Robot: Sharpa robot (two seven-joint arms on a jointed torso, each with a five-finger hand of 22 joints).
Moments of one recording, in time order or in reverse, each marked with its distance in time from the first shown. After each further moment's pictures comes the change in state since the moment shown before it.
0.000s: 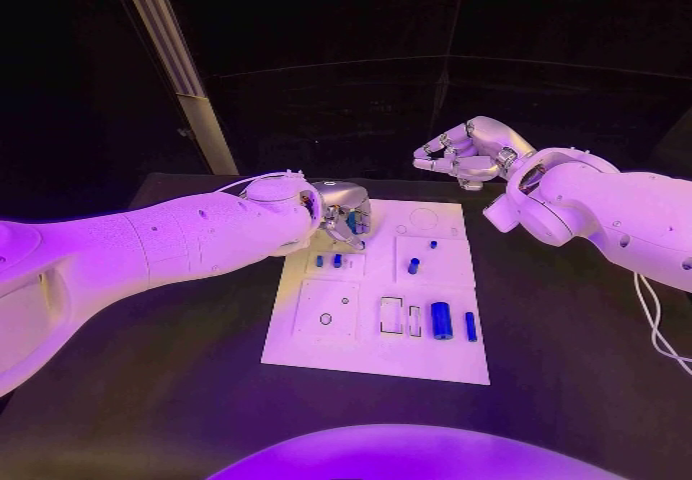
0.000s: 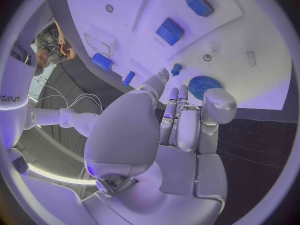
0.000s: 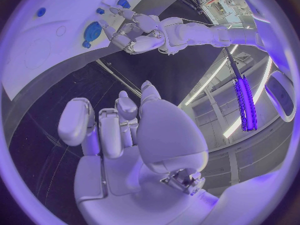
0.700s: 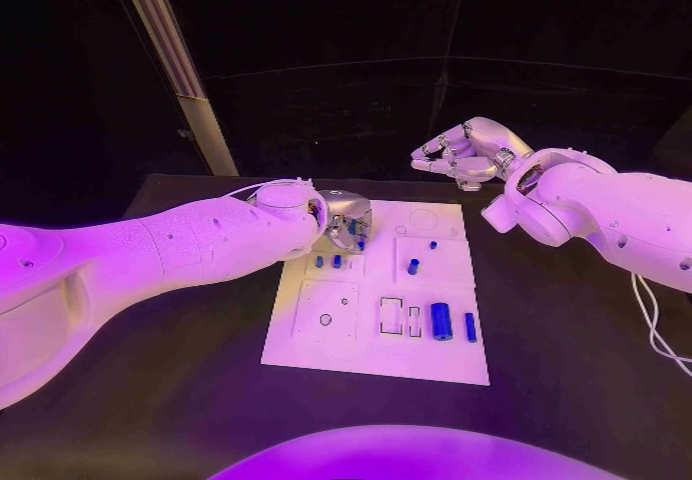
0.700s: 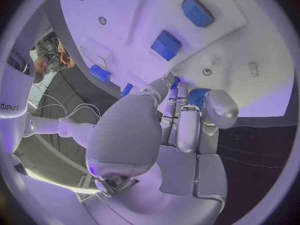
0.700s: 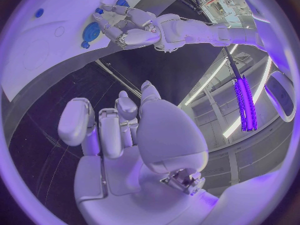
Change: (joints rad) left arm -0.024 0.042 0.001 -0.051 -0.074 0.046 -0.002; left_hand 0.018 0.027 0.100 -0.033 0.000 0.040 -0.001 -0.035 -0.016 0.060 -0.003 -0.065 -0.033 0.000 0.000 0.011 0.003 -0.015 0.009 -0.003 0.027 0.038; right arm 0.000 0.003 0.000 0.001 0.000 0.000 0.001; right_hand 0.000 0.000 0.000 0.000 0.000 0.000 0.000 0.000 0.000 0.000 0.000 0.000 0.000 0.000 0.000 0.000 0.000 0.000 0.000 0.000 0.000 0.000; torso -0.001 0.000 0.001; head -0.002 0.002
